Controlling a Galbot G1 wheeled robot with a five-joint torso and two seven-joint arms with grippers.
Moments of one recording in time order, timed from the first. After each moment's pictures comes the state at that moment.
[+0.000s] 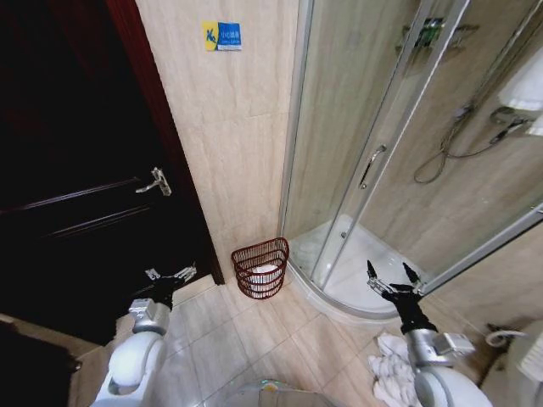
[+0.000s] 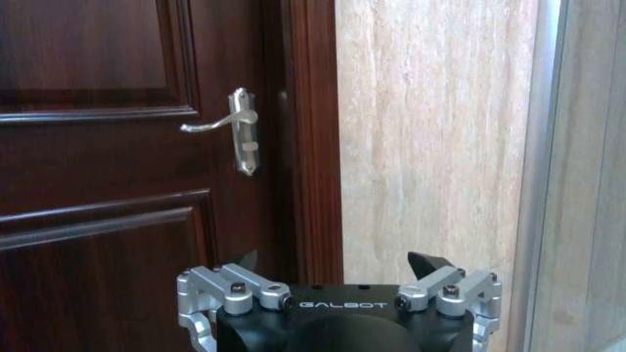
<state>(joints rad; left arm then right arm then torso) 1.62 -1.33 -0.73 -2.14 -0.26 0.10 -0.08 -1.74 1.41 0.85 2.23 0.33 0.04 -0.12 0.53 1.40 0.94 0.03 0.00</state>
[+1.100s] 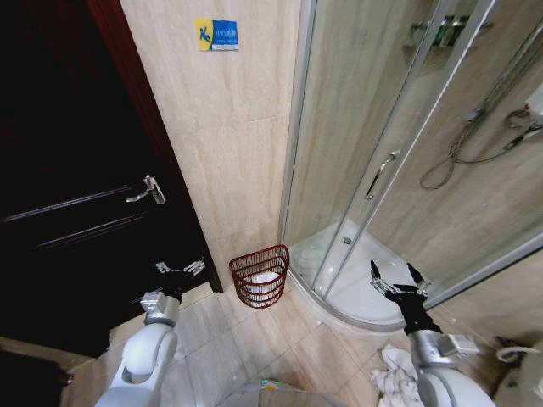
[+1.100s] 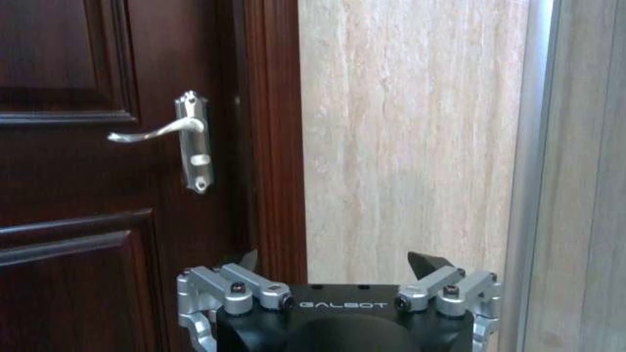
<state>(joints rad) 1.56 -1.34 -0.66 -2.13 -0.23 0.10 -0.09 -1.76 1.41 0.86 2.24 0.33 0.05 -0.10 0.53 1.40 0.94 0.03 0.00</state>
